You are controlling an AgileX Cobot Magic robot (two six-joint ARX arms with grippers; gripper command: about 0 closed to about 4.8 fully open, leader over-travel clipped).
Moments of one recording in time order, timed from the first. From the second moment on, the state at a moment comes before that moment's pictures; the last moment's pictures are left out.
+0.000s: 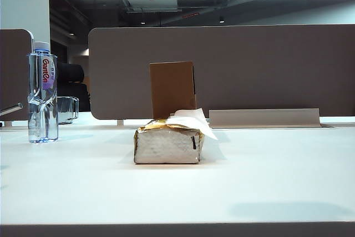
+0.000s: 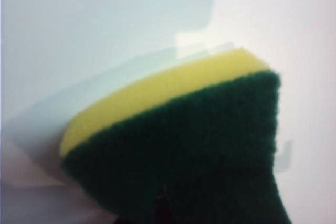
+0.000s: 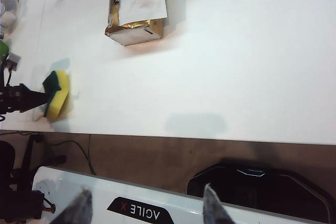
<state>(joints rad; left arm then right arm) 0.23 1.40 0.70 -0.70 0.40 0.20 -0.07 0.56 1.09 -1.39 -0.58 0.26</state>
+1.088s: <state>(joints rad) 0.24 1.55 0.76 -0.39 0.43 0.05 -0.07 0.56 1.09 -1.39 -0.58 0.28</state>
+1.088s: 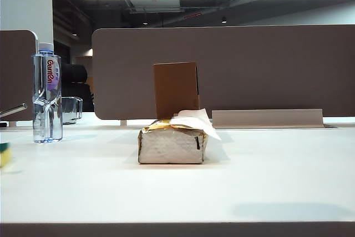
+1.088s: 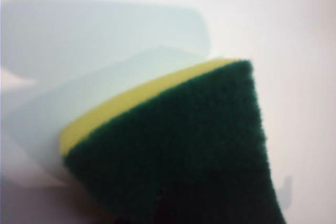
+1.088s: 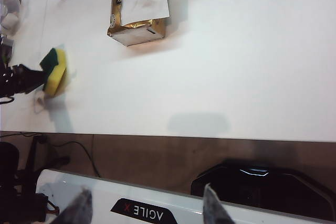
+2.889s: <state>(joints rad) 0.18 1.95 1.29 -0.38 0.42 -0.02 -0.07 0.55 1.09 -1.39 -0.58 0.29</state>
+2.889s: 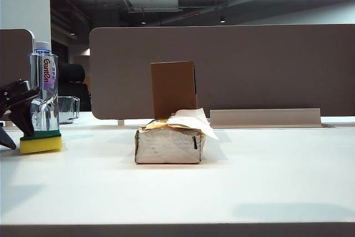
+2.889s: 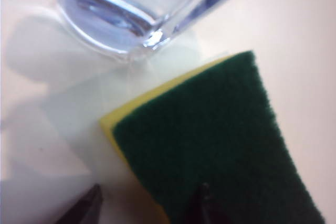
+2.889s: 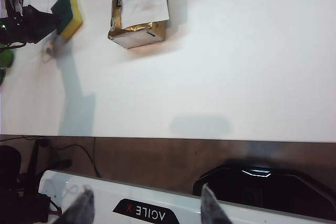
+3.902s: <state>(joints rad) 0.18 1.64 1.31 -0.55 0.47 0.01 -0.07 0.54 1.09 -1.37 -0.58 0.29</state>
